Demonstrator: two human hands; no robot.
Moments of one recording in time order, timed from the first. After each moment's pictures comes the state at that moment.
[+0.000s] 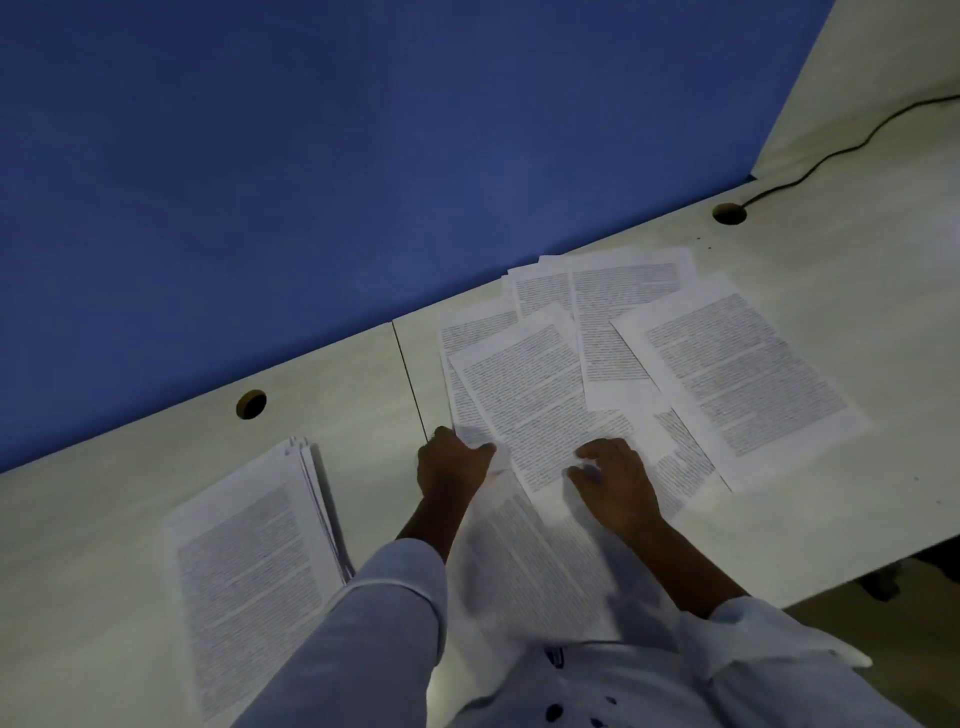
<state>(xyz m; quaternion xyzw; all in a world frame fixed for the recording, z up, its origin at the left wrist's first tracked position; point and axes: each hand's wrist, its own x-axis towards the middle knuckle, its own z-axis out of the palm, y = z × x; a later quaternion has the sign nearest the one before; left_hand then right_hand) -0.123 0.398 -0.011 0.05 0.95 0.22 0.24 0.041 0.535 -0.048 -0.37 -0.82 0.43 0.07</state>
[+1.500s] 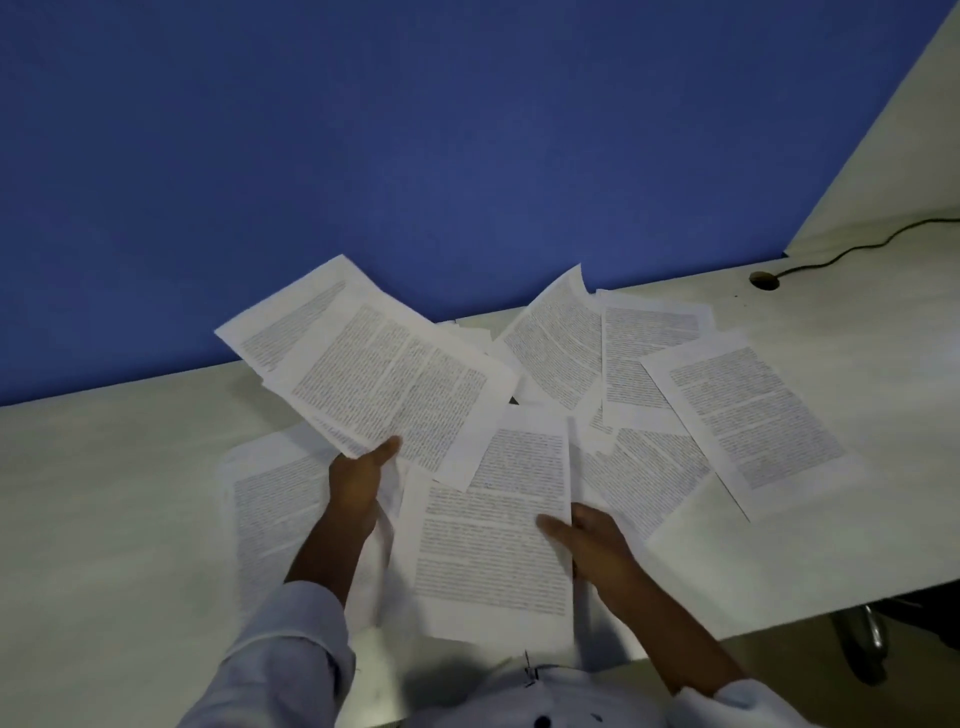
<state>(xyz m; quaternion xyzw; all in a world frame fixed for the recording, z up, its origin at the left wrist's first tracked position) -0.151 0.211 0.023 -0.17 0.65 0.71 0.22 0.059 0.418 0.016 -0.36 -0.58 0.73 -0.05</state>
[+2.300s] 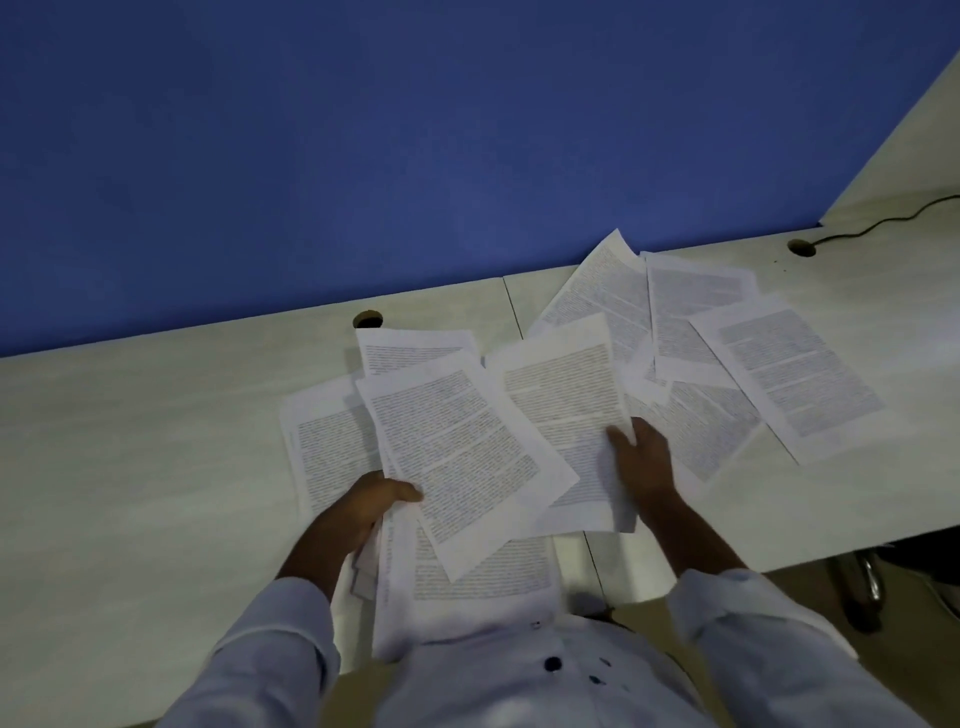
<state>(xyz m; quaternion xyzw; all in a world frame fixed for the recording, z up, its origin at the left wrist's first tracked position) -0.140 0.079 -0.012 -0.08 0.71 0.53 0.46 0.019 0.380 0.002 -0.42 -0.74 0.50 0.16</state>
